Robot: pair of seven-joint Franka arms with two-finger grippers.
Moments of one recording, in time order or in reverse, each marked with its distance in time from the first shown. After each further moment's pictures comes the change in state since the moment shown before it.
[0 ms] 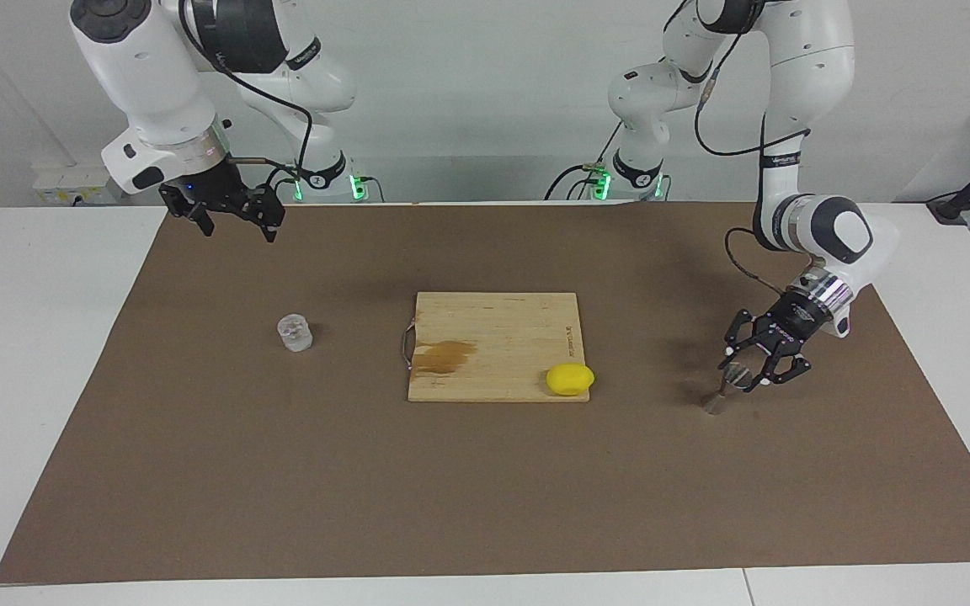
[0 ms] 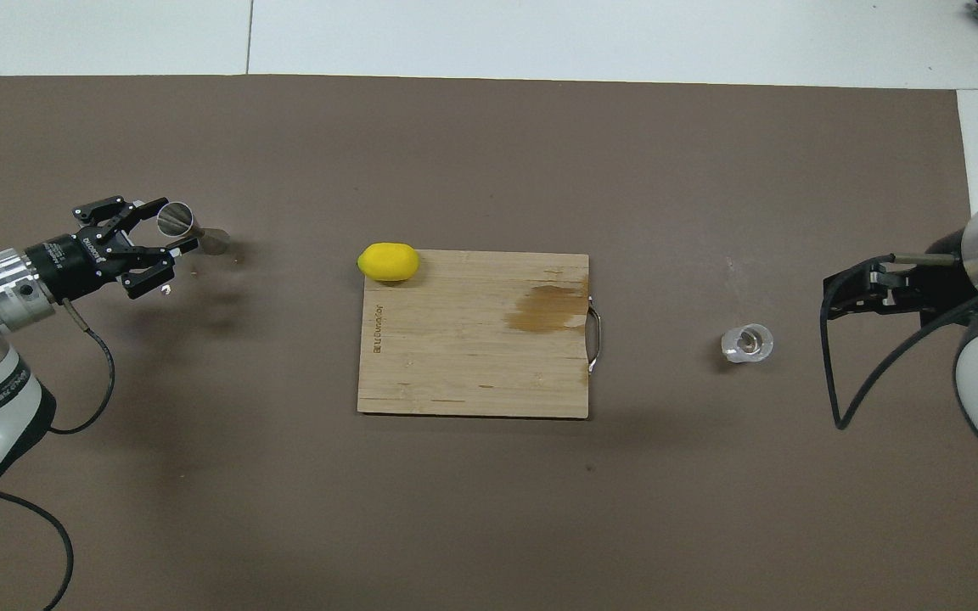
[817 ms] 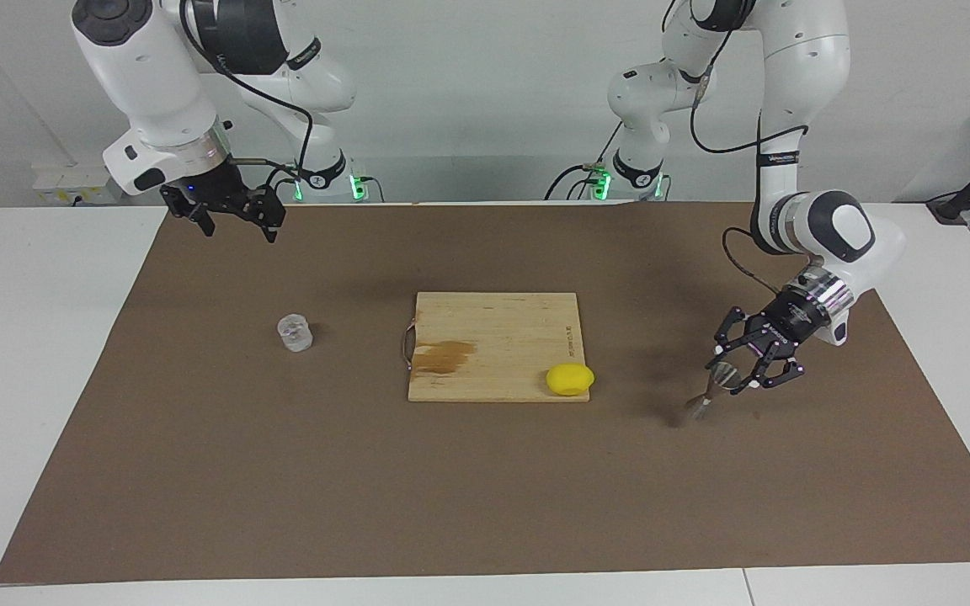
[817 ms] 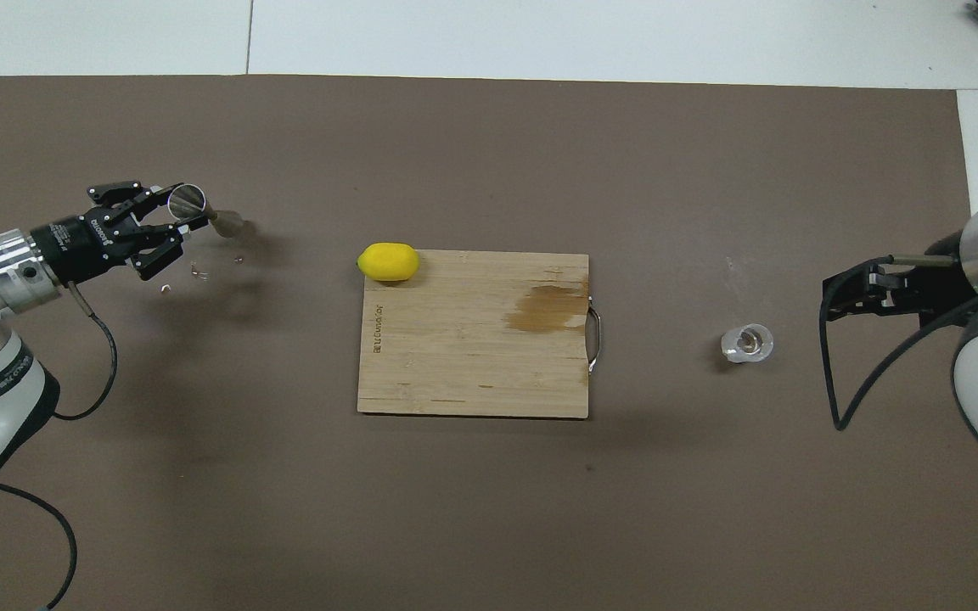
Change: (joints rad) left arm -0.064 -0.022 -0.049 0.109 -0.015 -0.034 -0.149; right arm 0.000 -0.002 0.000 -0.007 0.000 0.000 0.000
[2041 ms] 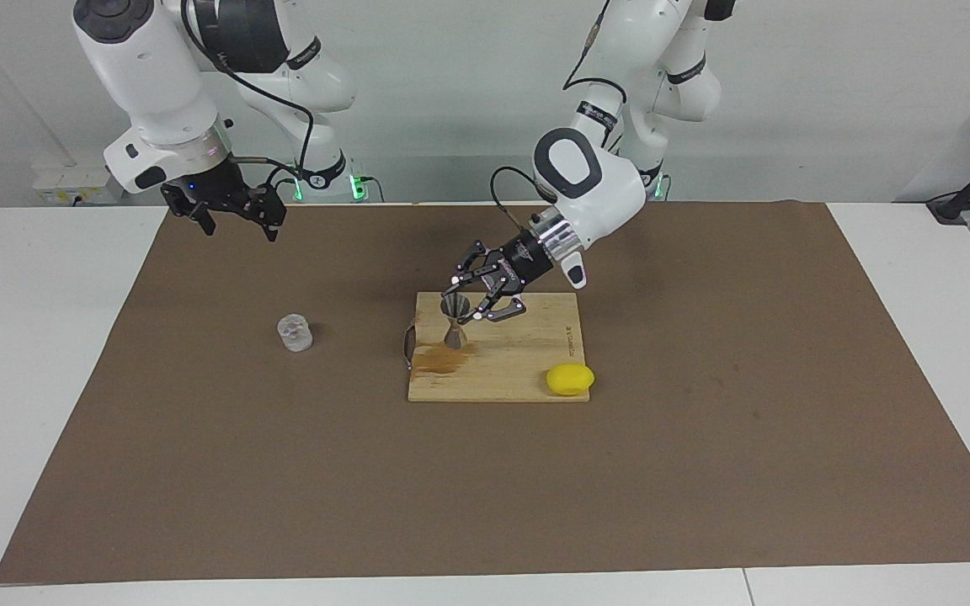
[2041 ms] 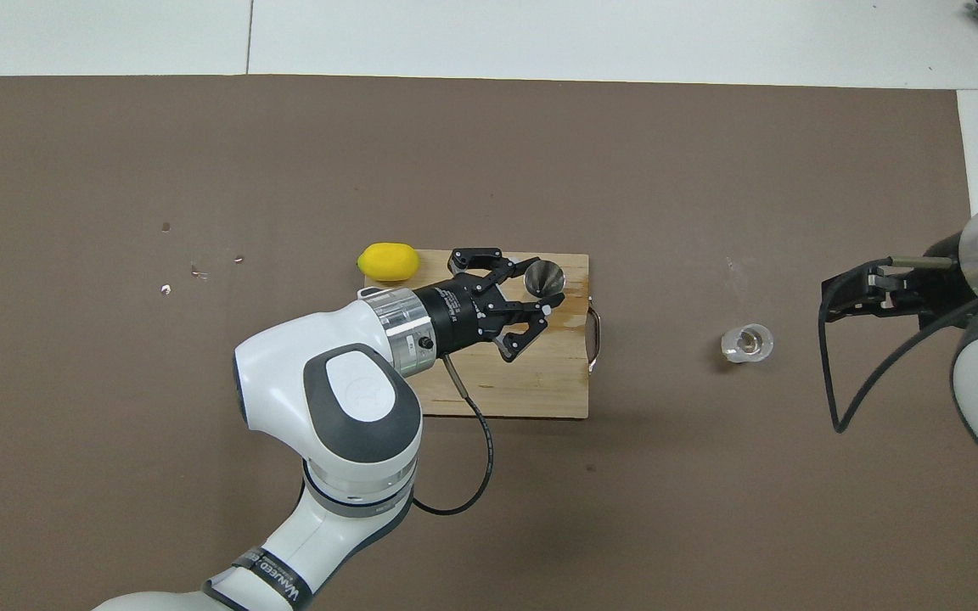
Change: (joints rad) left arm -0.764 -0.057 -0.028 -0.023 -0.266 0.560 -0.141; right arm 0.001 -0.003 0.001 -0.001 0.000 0.001 0.000
